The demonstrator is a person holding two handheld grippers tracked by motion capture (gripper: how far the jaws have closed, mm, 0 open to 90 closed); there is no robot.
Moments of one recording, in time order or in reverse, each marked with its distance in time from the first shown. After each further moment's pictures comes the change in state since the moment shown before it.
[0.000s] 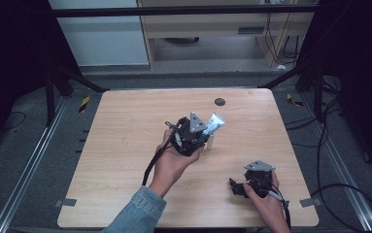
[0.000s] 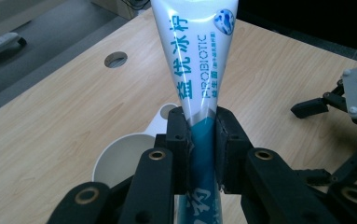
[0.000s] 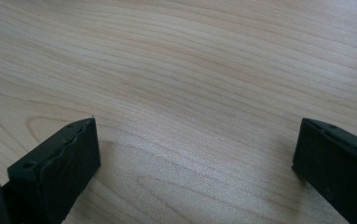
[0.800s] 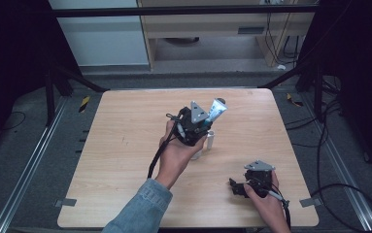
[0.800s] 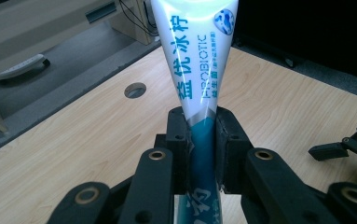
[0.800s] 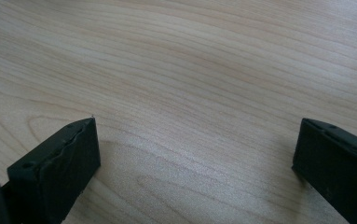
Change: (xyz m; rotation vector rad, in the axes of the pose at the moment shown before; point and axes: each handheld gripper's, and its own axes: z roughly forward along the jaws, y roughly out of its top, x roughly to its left) left arm 0.009 0.020 0.002 -0.089 0.056 -0.026; right arm 0.000 0.000 0.000 0.002 0.005 -0.001
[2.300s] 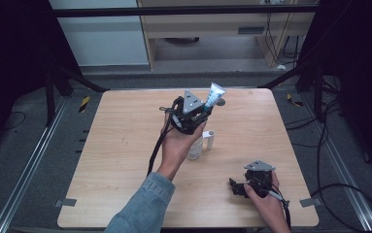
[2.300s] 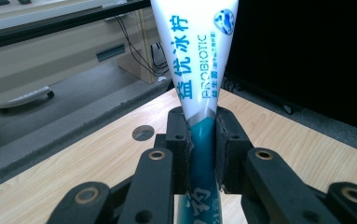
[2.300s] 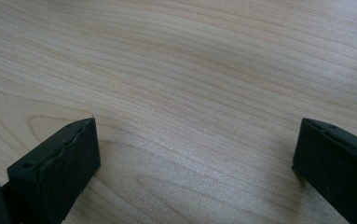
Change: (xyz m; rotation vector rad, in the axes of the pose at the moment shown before) left arm 0.022 0.009 0.006 -0.192 0.008 -0.061; right arm 0.000 0.000 0.000 -0.001 0.002 -0.005
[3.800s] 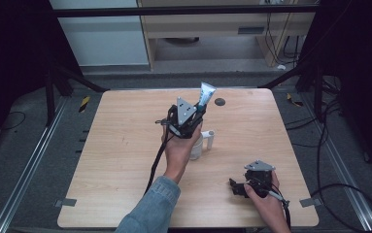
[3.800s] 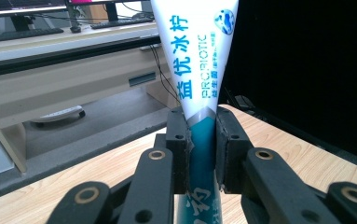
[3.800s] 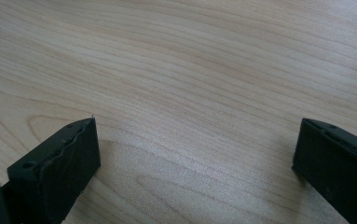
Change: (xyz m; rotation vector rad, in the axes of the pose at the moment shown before) left arm 0.002 -0.034 0.011 -0.153 0.131 -0.048; right arm 0.000 0.000 0.000 -0.001 -0.002 -0.003
